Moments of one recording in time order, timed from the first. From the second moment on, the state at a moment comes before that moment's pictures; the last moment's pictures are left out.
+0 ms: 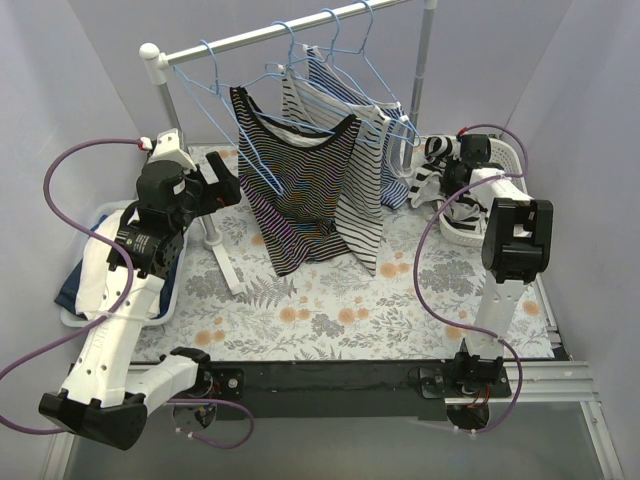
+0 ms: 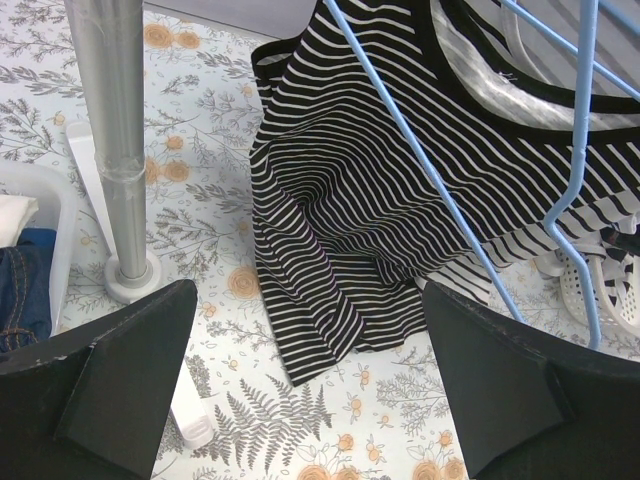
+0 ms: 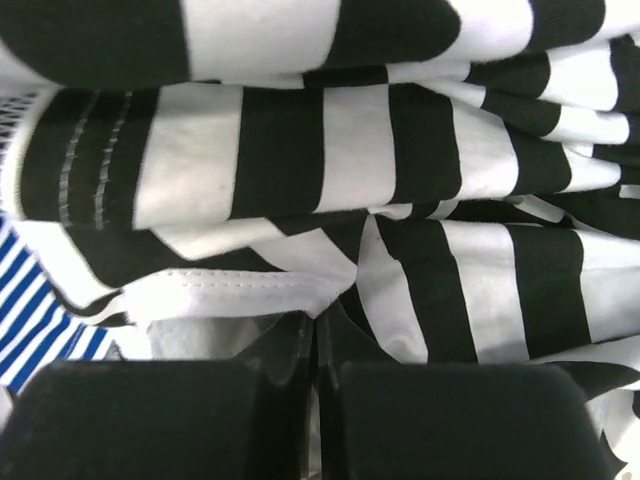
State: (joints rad) left arm -0.26 1.02 1.29 -0.60 -0.14 -0.42; right arm -0.03 2.05 1.54 -0.33 -0.04 0.15
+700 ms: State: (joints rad) left arm -0.26 1.02 1.28 -0.60 -0.14 -0.42; right arm -0.09 1.77 1.28 -0.03 0.32 0.36
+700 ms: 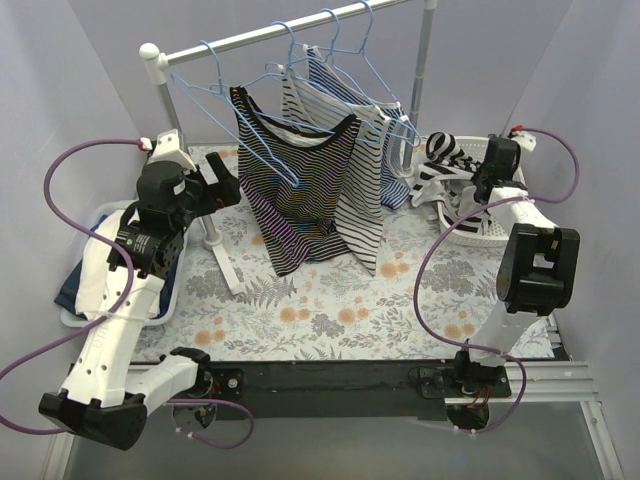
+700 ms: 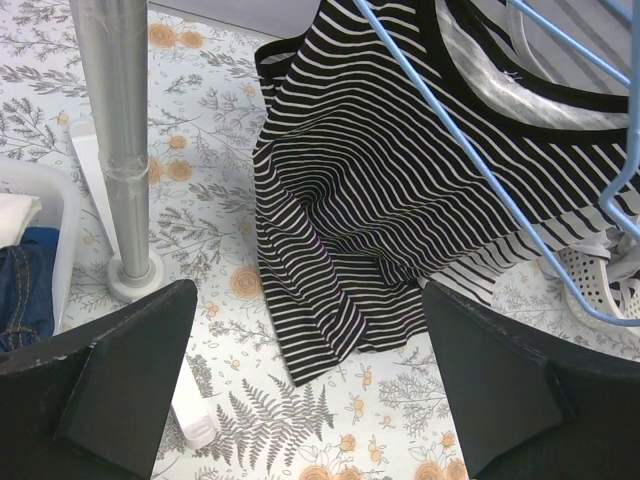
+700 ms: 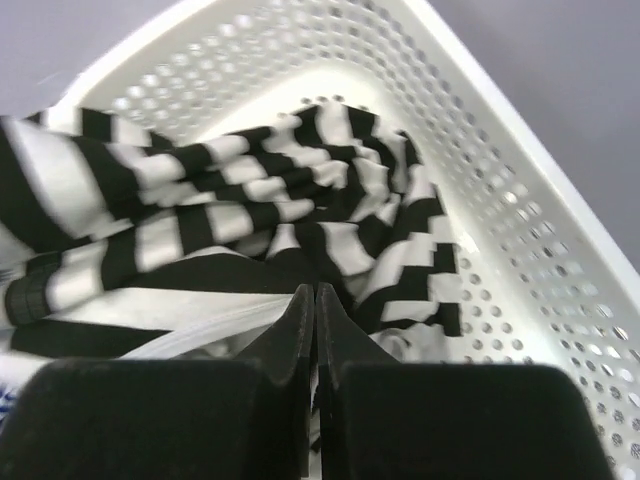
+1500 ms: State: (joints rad) left arm -0.26 1.02 1.26 -0.60 -0.14 -0.42; right arm -0.24 1.83 1.21 0.00 0.02 0.41
